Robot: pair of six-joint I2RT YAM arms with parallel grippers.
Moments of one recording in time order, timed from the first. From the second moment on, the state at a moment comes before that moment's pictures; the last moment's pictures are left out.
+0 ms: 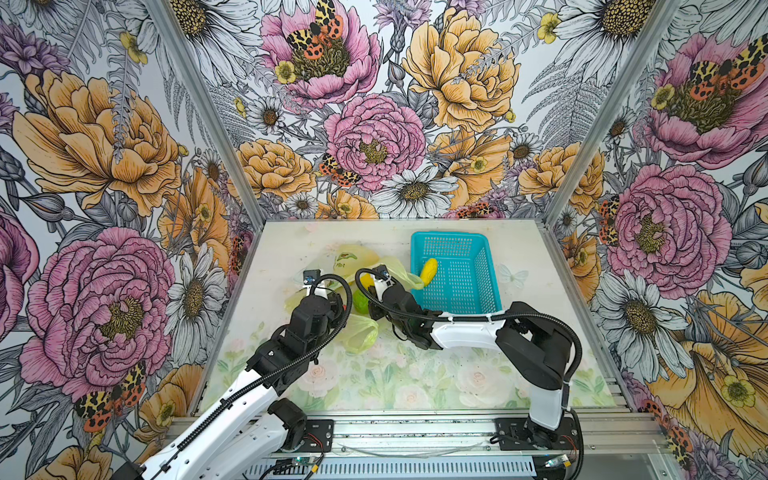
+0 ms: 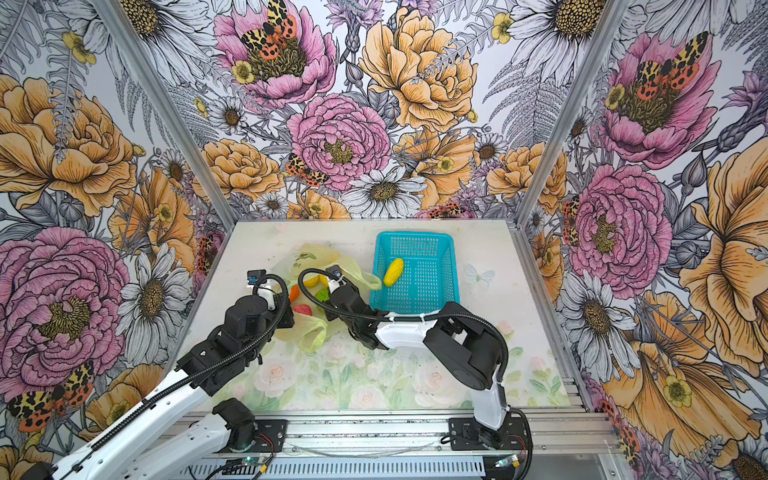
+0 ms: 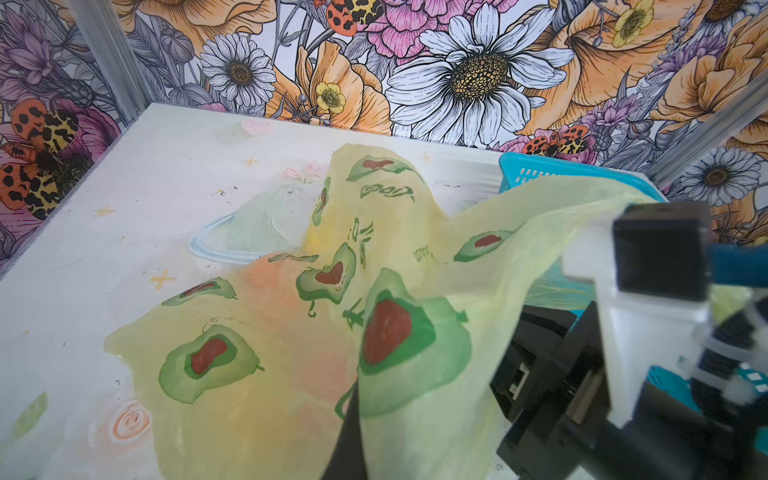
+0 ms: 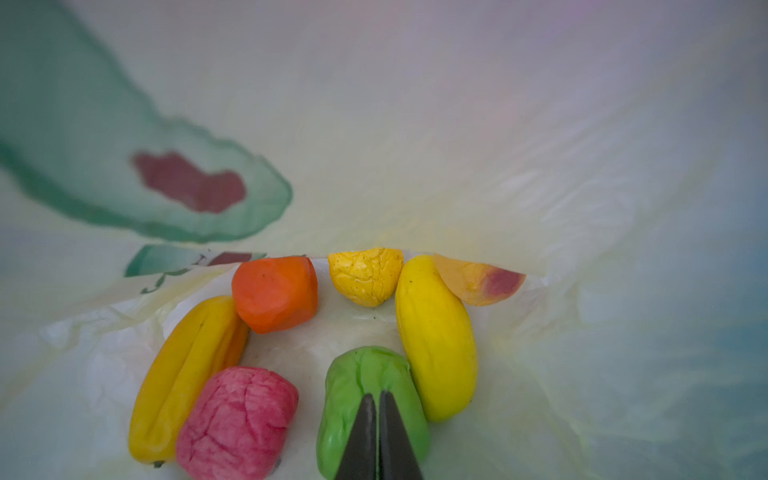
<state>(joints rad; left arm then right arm) -0.61 0.74 0.65 -0.37 -0.45 -0.42 0.97 1.89 1.09 0.45 0.30 0.25</state>
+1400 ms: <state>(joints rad) -0.61 0.74 0.65 -0.37 -0.45 -0.42 0.99 2.21 1.33 0.32 0.41 0.27</state>
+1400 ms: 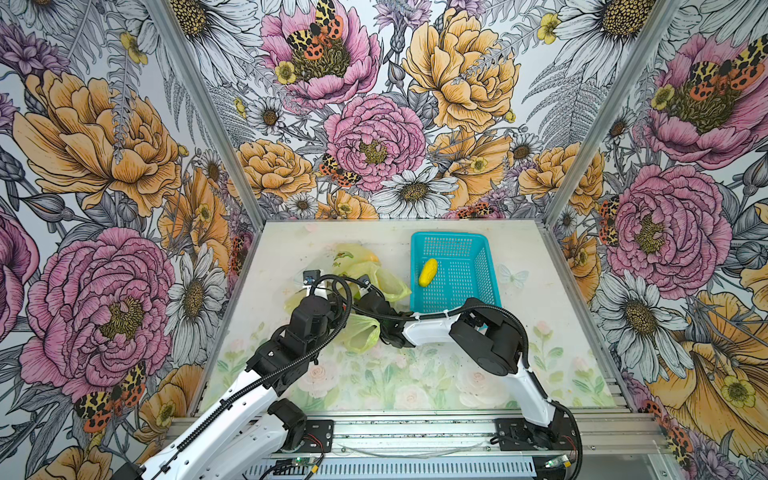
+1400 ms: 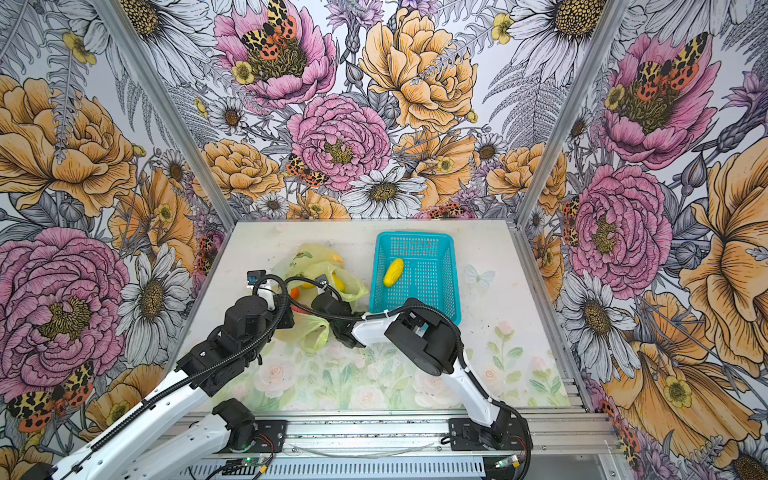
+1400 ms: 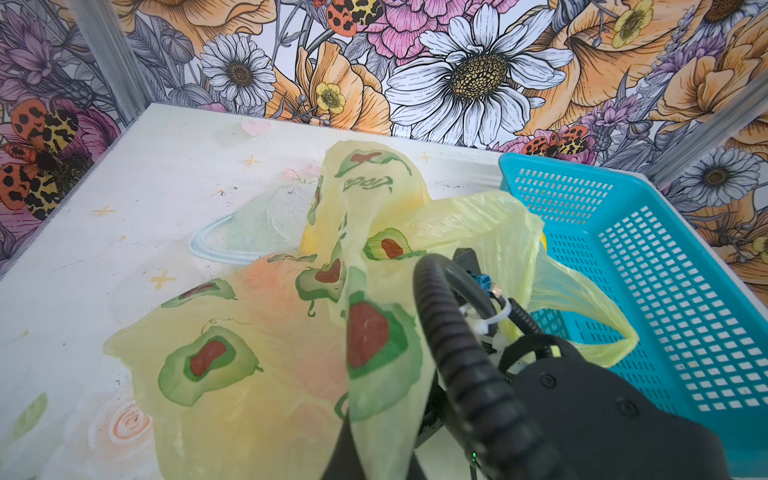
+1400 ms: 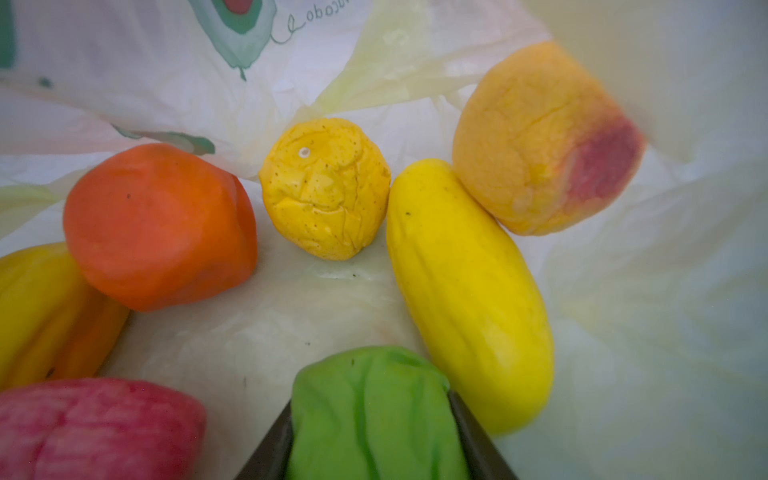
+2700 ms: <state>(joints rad) -0.61 0.77 0.66 -0.37 -0.45 -0.42 0.58 0.95 0.46 0.47 0.32 0.21</state>
